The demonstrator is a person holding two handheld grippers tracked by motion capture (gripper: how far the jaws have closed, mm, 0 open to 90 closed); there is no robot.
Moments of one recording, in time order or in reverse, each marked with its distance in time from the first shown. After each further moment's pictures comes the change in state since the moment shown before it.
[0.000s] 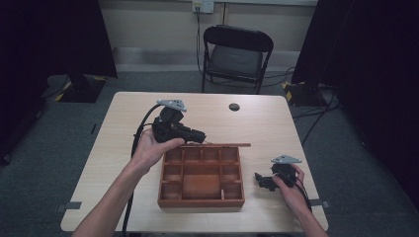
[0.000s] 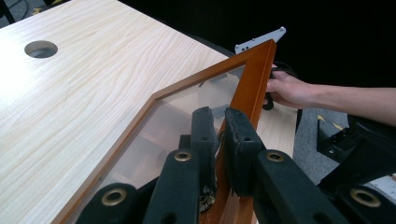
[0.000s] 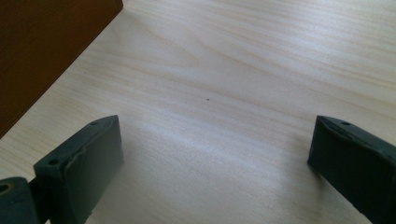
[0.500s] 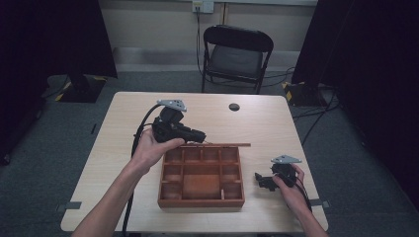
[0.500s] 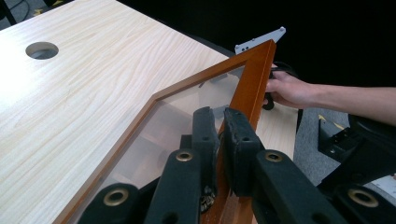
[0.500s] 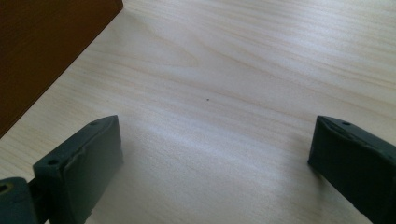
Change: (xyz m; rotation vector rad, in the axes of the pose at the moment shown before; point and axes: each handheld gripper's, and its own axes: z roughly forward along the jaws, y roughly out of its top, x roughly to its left) left arm -0.001 0.001 0.000 0.004 0.001 0.006; right arm 0.000 0.000 0.000 0.000 0.001 -0.003
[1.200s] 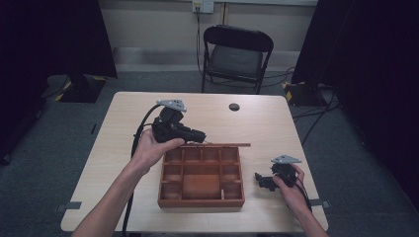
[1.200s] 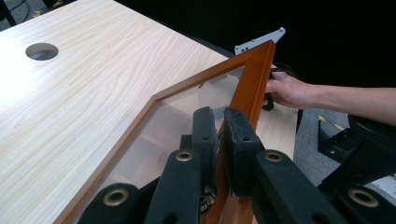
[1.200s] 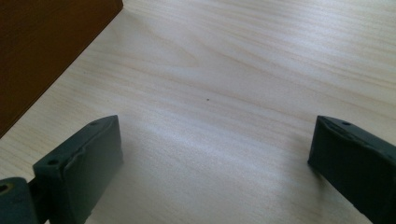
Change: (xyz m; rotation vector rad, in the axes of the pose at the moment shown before) left arm 0.000 -0.001 0.000 -0.006 0.001 0.000; right arm 0.000 0.000 0.000 0.000 0.000 0.000
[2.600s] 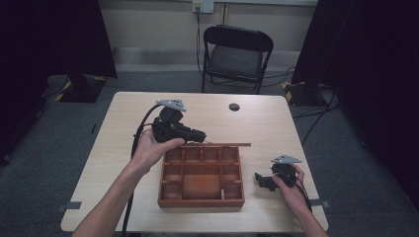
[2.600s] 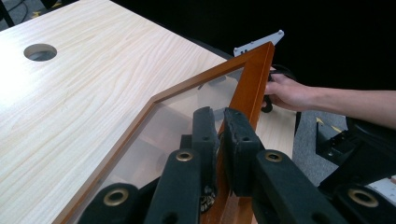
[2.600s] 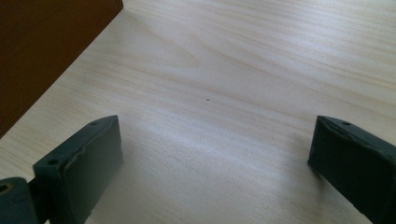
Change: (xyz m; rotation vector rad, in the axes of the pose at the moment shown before) left arm 0.001 -0.001 0.000 -0.007 -0.008 -0.007; right arm 0.000 0.000 0.000 0.000 0.000 0.001
